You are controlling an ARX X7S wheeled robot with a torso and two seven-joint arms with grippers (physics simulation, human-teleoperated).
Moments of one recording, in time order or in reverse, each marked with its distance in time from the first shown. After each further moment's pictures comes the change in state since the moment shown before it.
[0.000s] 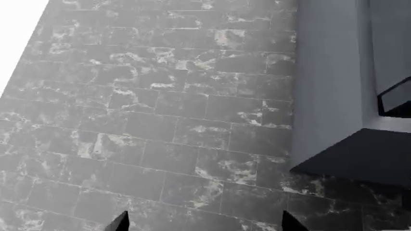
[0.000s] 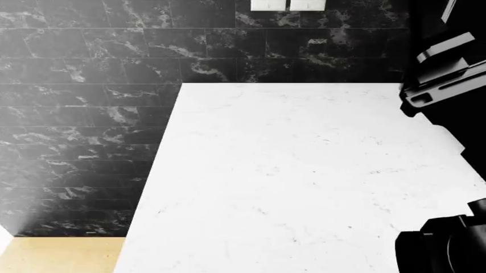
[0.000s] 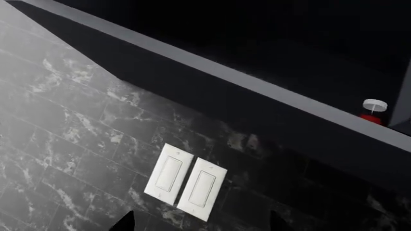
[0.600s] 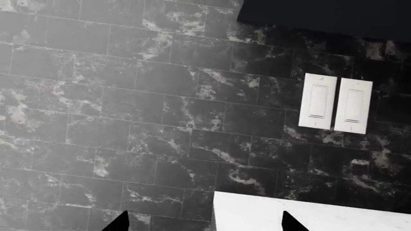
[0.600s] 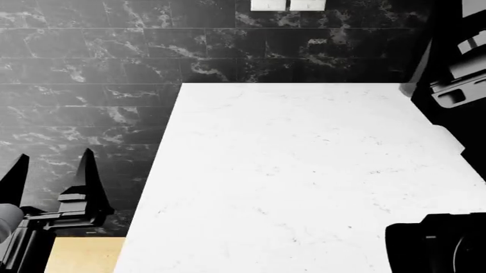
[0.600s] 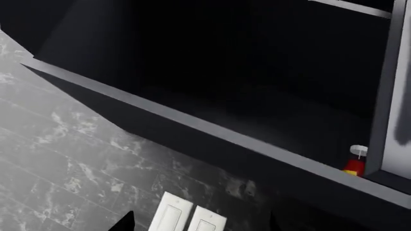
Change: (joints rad) left arm 0.842 0.338 0.066 0.071 0.309 0.449 0.418; right arm 0.065 -0.055 0.030 -0.107 -0.006 0.000 0.000
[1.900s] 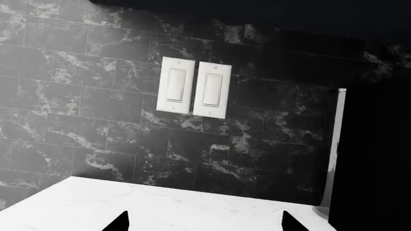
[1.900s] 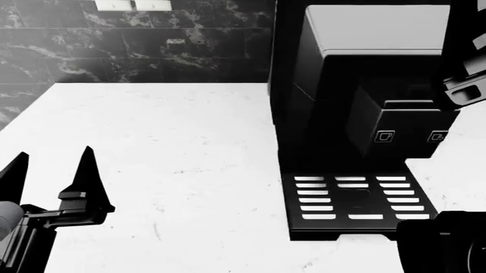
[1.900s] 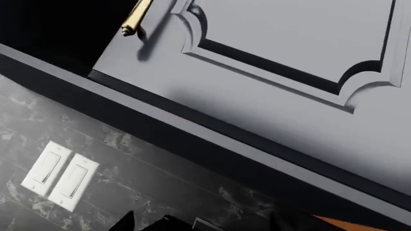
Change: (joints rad) left arm -0.029 0.036 -0.018 0.018 0.029 -0.042 0.031; right arm 0.024 0.042 0.001 -0.002 0.035 -0.002 0.001
